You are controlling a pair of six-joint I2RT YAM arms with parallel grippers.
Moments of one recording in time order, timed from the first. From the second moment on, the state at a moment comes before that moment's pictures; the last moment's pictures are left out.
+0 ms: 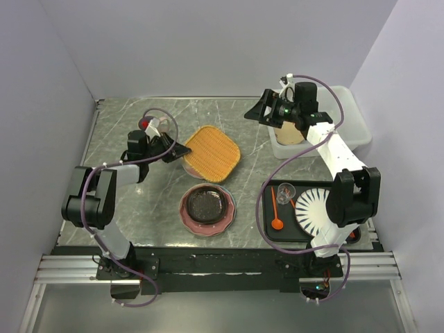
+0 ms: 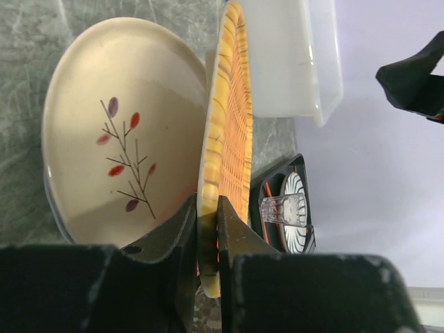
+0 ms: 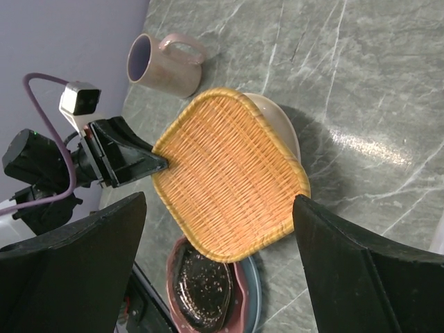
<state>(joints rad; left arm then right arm) -0.13 1.70 0.79 0.59 0.71 -0.88 0.15 1.70 1.48 -0.29 -0.64 0.51</state>
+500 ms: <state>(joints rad) -0.10 1.64 0.78 0.74 0.77 -1.00 0.15 1.76 1.47 -0.25 -0.72 0.51</state>
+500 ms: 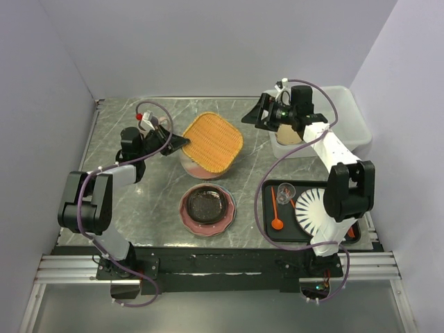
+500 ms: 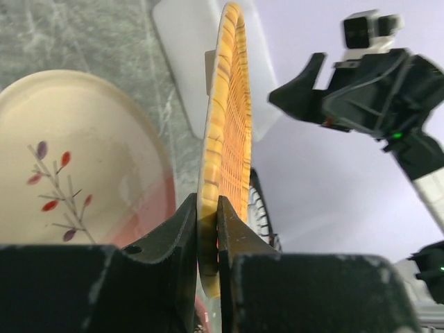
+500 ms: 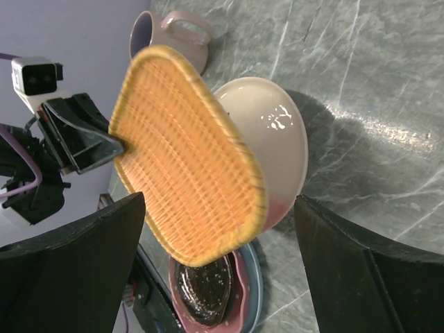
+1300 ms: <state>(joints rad) -0.09 1.68 0.77 1.01 0.84 -1.20 0.25 1.89 1.54 -0.28 -0.84 0.50</state>
